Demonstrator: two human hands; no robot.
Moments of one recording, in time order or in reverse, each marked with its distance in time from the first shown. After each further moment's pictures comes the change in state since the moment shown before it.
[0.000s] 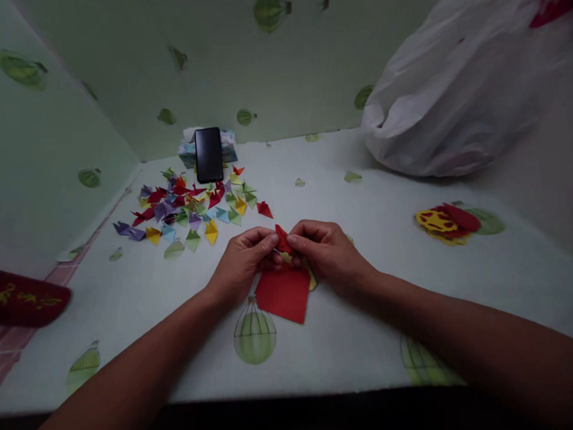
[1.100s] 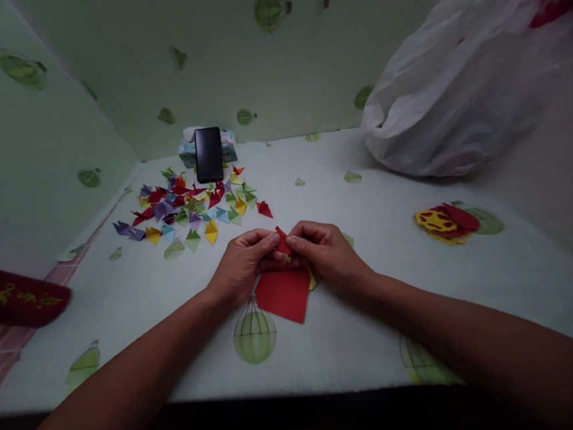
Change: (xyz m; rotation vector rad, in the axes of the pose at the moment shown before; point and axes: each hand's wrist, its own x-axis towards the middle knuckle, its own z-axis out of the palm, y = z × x) left_hand -0.001 0.001 0.007 -0.152 0.059 -0.049; right_hand -0.001 0.005 0.001 0.073 -0.024 0.006
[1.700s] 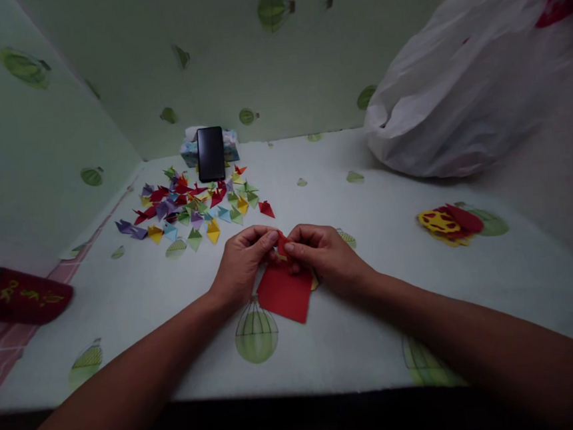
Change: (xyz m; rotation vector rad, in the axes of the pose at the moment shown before) left_hand 0.001 -0.004 -0.003 0.129 0.073 0.186; right_hand -0.002 -0.009 0.003 -0.065 -0.058 0.064
